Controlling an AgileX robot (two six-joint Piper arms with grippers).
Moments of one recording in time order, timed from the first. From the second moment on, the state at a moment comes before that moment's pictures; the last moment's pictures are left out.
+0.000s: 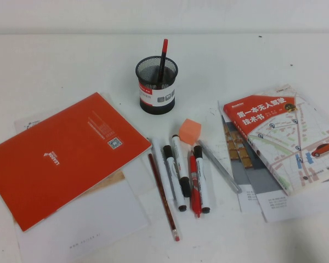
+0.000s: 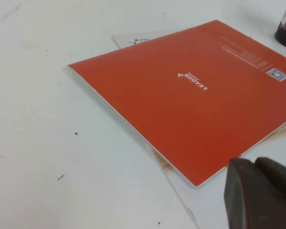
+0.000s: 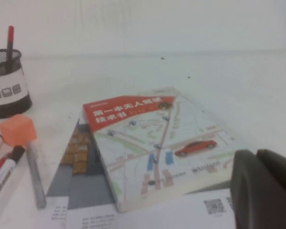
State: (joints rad) right arm 0.08 0.03 0.02 0.11 0.13 -0.06; left arm -0.07 -0.01 0.02 -0.08 0.39 -0.03
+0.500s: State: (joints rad) right arm 0.06 -0.01 0.03 0.10 0.36 -0.05; left arm -0.07 -0.01 0.02 -0.08 0.39 -0.03
